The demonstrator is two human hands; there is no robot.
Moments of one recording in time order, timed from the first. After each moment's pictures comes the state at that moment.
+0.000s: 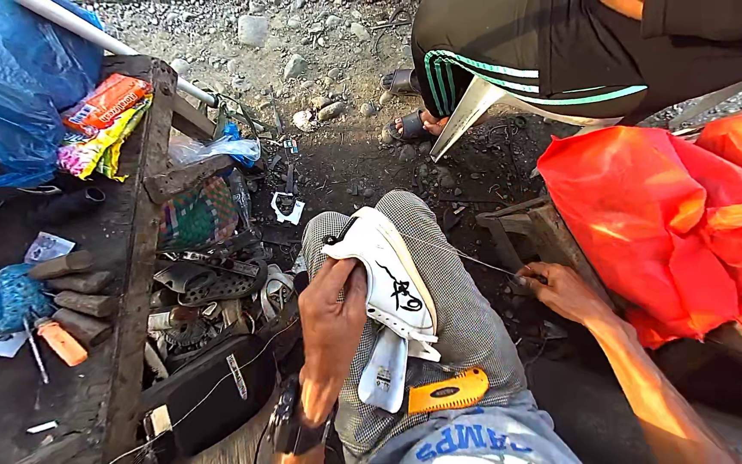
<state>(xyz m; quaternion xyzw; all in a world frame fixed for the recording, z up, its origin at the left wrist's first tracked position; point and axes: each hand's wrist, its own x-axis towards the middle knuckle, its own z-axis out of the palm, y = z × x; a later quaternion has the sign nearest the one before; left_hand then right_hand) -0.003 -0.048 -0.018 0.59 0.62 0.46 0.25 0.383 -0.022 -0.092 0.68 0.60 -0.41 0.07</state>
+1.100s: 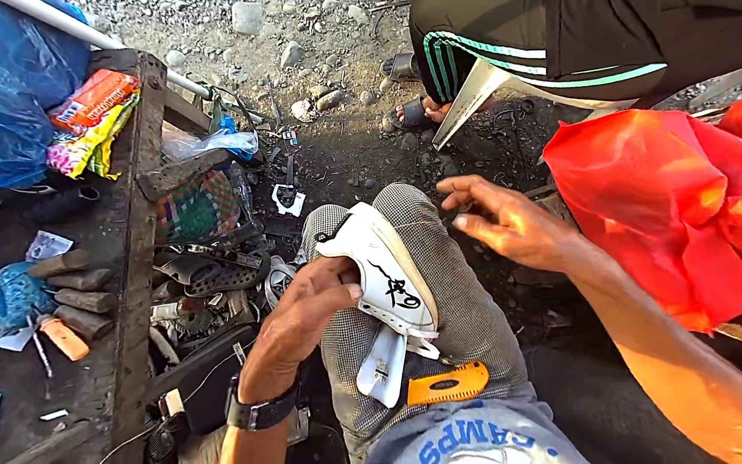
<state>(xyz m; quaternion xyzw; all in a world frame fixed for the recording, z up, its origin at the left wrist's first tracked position) -0.036 -0.036 -0.004 0.37 0.43 0.43 0.70 0.266 0.061 0.007 0.46 0.71 -0.51 -0.14</state>
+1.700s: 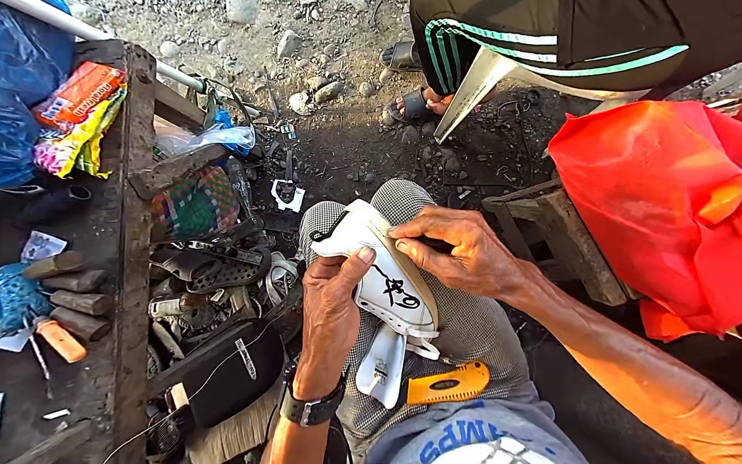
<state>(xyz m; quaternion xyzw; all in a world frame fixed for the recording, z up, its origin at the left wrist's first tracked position) 0.019 -0.031 -0.016 0.21 0.51 0.62 0.55 0.209 0.037 -0.025 0.35 0.76 -0.42 -0.34</state>
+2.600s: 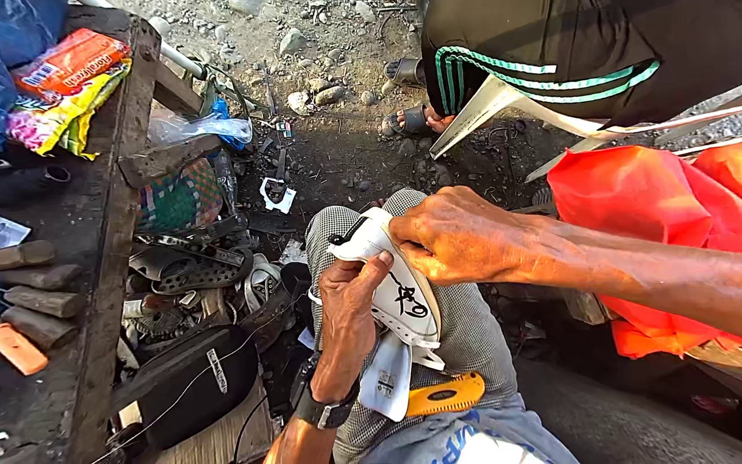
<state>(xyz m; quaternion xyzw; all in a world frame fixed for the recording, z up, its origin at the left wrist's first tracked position) 0.020 -0.021 -0.022 0.20 0.52 0.63 0.54 0.162 0.099 0.048 0.25 0.93 -0.27 0.05</state>
